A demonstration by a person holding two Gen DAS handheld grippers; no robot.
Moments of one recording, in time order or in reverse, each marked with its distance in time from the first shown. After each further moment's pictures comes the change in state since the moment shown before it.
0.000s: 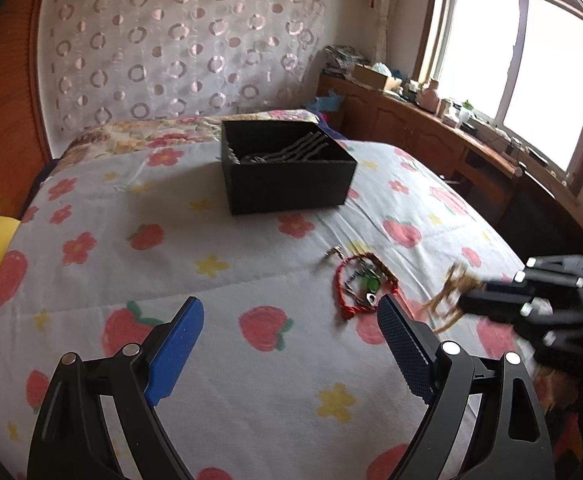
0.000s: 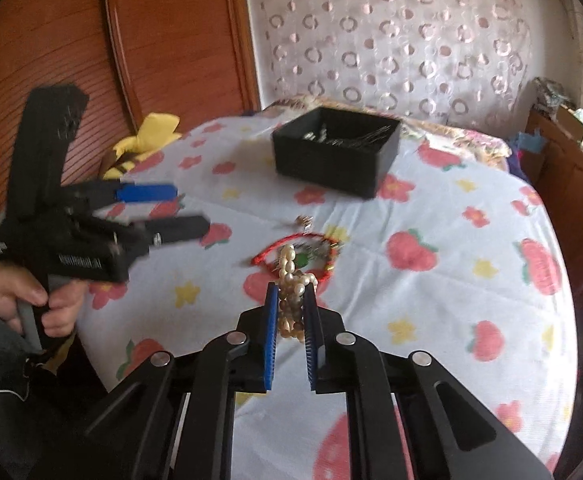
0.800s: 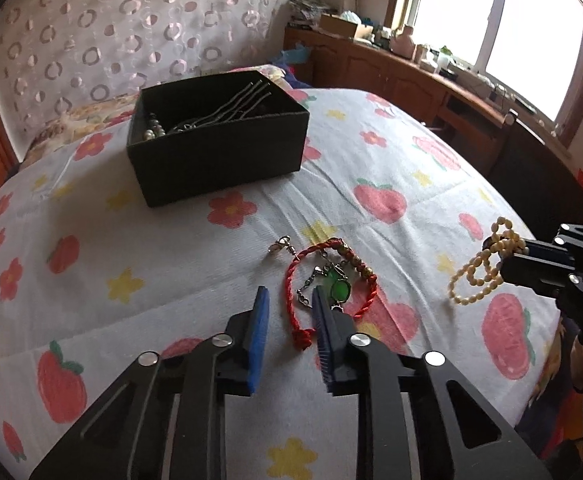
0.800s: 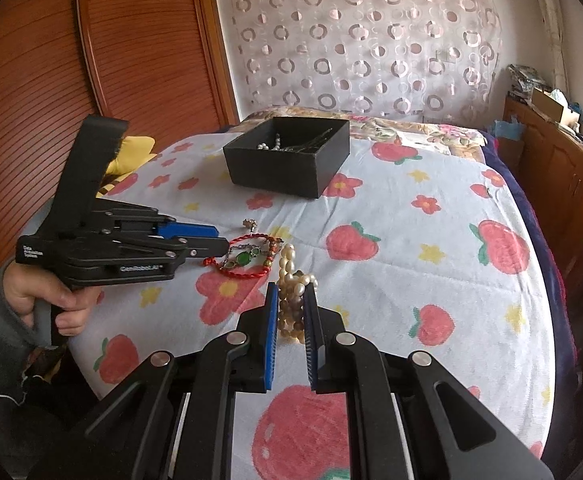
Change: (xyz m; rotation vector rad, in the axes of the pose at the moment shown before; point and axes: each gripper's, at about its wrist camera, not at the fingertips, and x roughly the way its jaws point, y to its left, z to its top) left arm 0.069 -0.029 0.023 0.105 0.179 -0.057; right arm -0.013 -0.039 -0.012 0.078 -0.032 -0.031
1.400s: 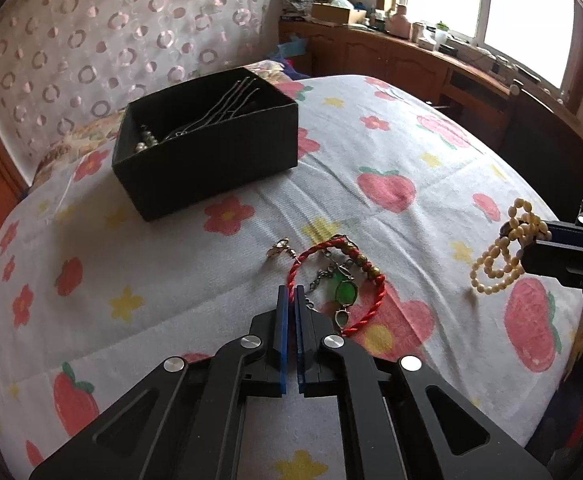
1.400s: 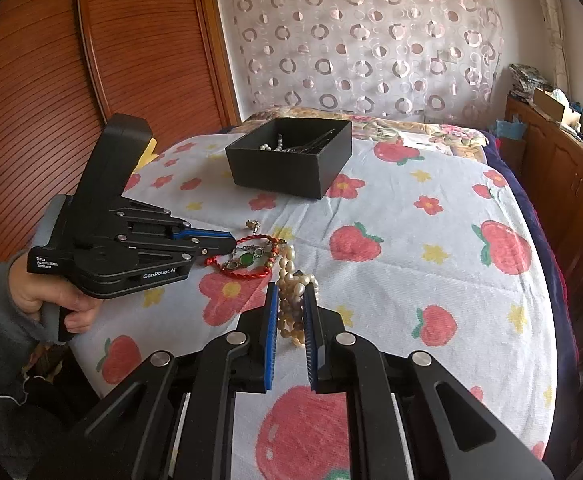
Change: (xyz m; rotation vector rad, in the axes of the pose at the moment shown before) left arm 0.007 -0.011 0.007 0.096 0.022 0.077; right arm 0.001 0.003 -0.001 -0.004 0.000 0.001
